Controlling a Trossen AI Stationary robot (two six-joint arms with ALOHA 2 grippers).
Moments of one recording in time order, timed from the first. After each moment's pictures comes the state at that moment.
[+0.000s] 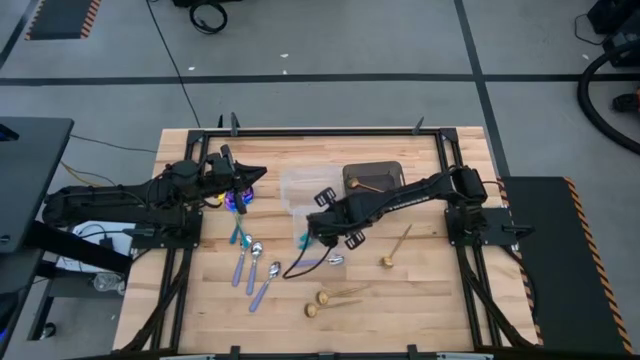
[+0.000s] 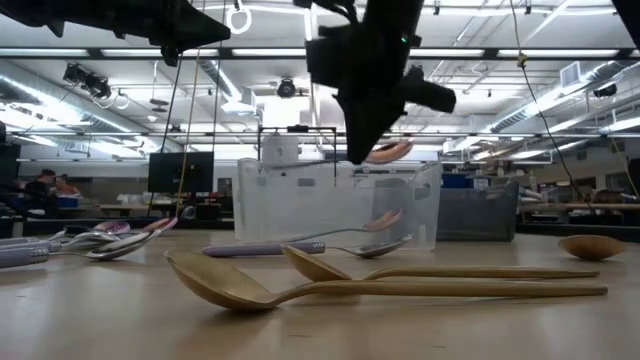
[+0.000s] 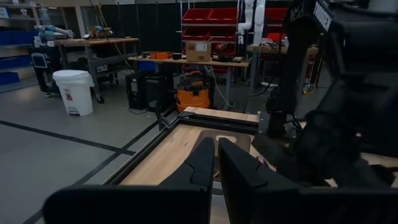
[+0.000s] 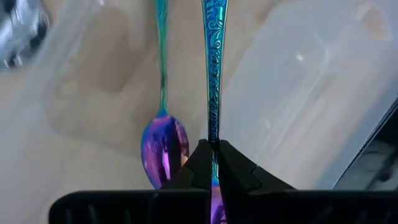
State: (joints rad) left arm 0.15 0.69 0.48 0.22 -0.21 -0.01; right arm 0.15 1.99 1.63 -1.00 0.40 -0.54
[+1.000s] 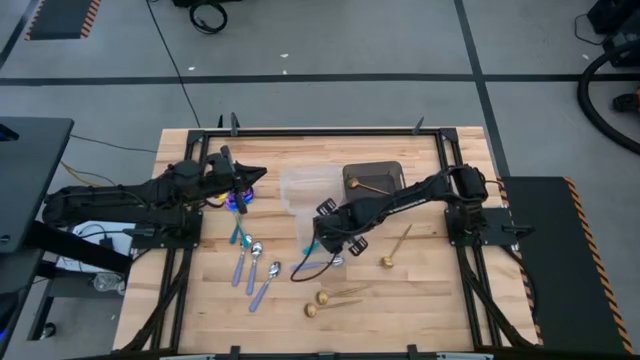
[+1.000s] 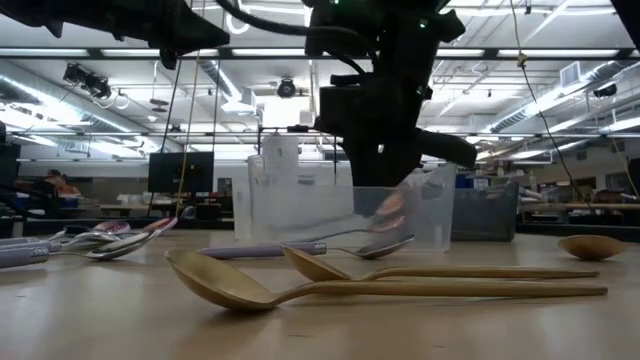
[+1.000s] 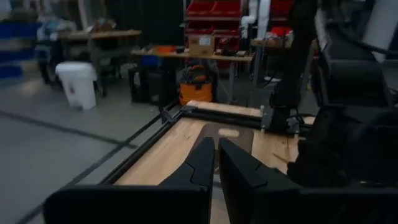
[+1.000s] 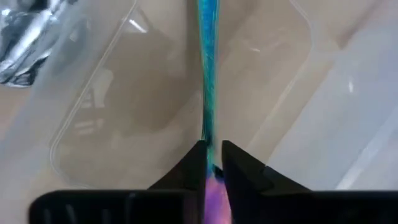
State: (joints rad) left arm 0.15 0.69 0.48 0.18 -0.24 -0.05; right arm 0.12 1.99 1.40 -0.71 0.25 -0.60
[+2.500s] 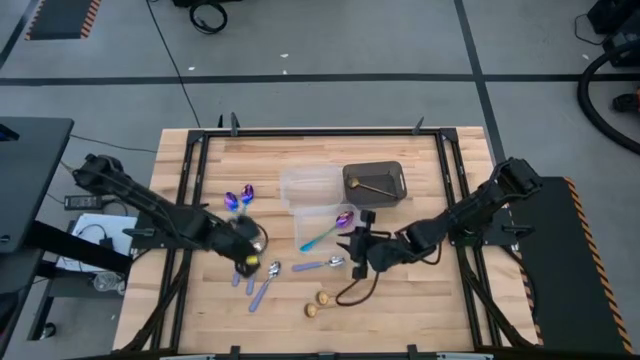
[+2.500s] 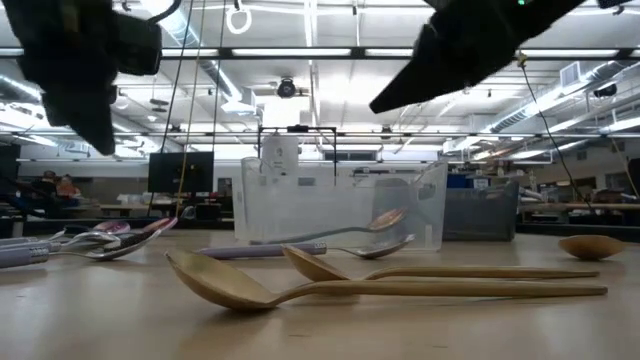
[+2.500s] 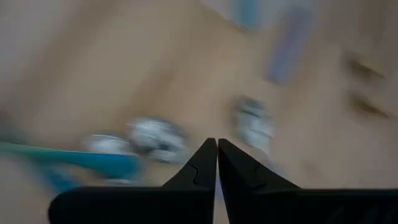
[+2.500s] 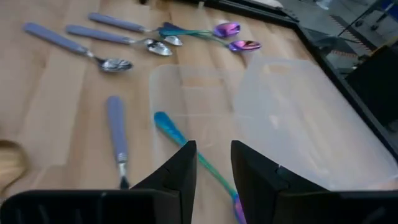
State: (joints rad) left arm -0.46 1.21 0.72 -0.57 -0.20 -1.04; right arm 0.43 1.58 0.87 0.05 0.68 0.12
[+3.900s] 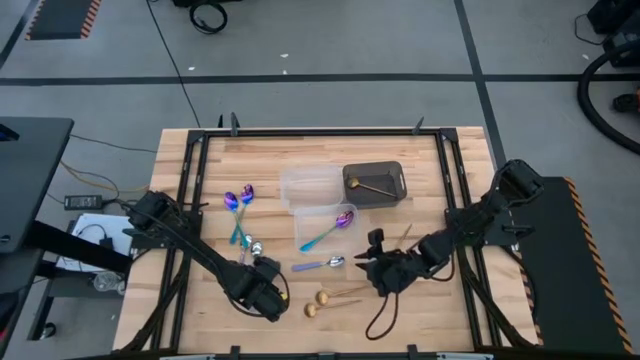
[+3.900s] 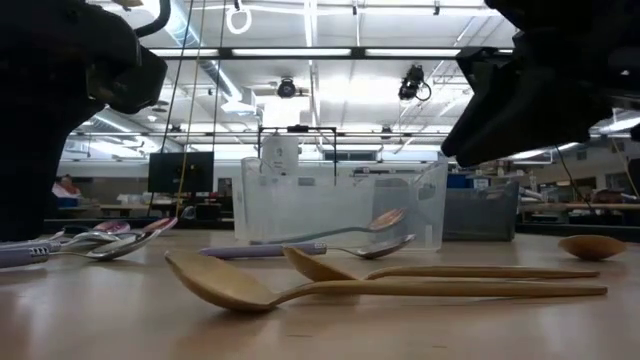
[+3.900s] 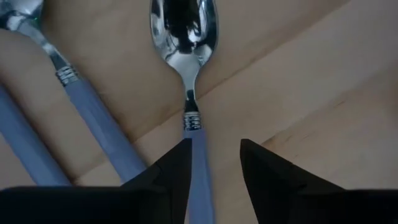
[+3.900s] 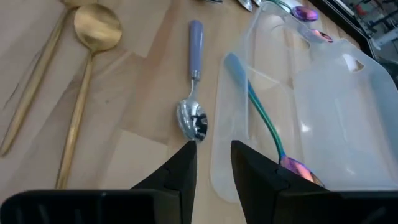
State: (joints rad) left arm -0.64 1.85 1.19 -0.79 -0.14 -1.63; right arm 0.59 1.58 0.74 0.00 0.63 -0.05
